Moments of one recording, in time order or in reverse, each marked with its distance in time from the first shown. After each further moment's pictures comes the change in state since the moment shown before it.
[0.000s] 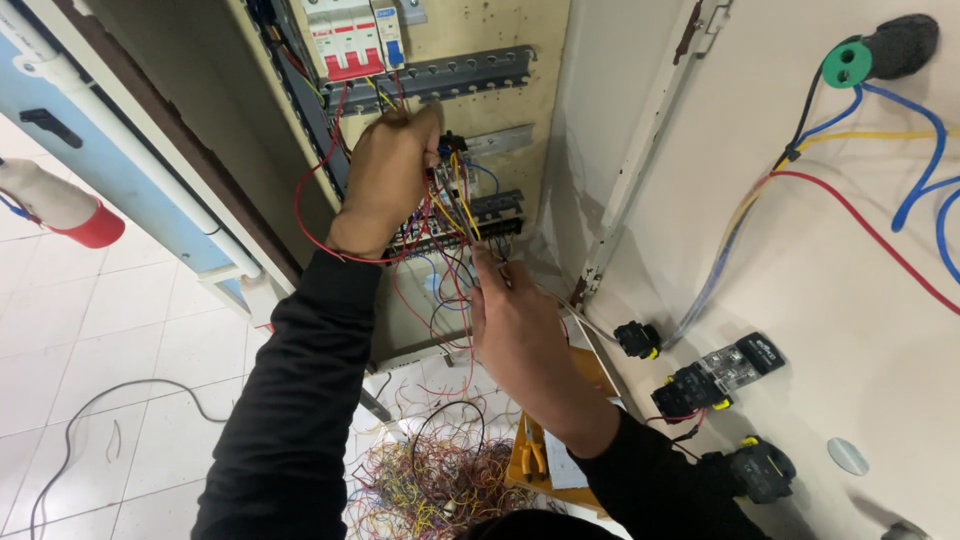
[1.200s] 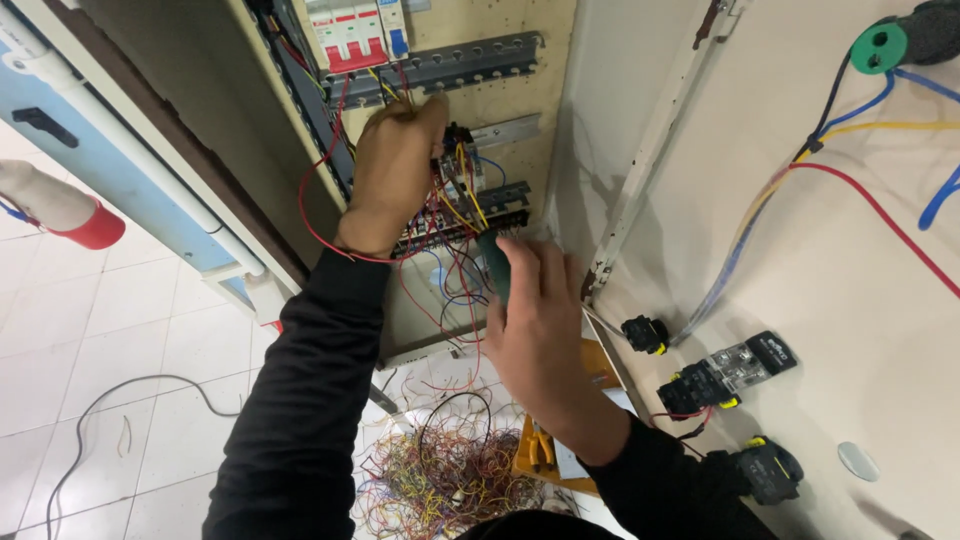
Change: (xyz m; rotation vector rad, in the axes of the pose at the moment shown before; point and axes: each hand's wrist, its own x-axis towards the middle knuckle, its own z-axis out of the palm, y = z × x) left_hand -0.001 0.007 -0.004 0.045 0.161 0.166; right_hand -0.005 -0.016 -0.013 0.101 0.320 -0.048
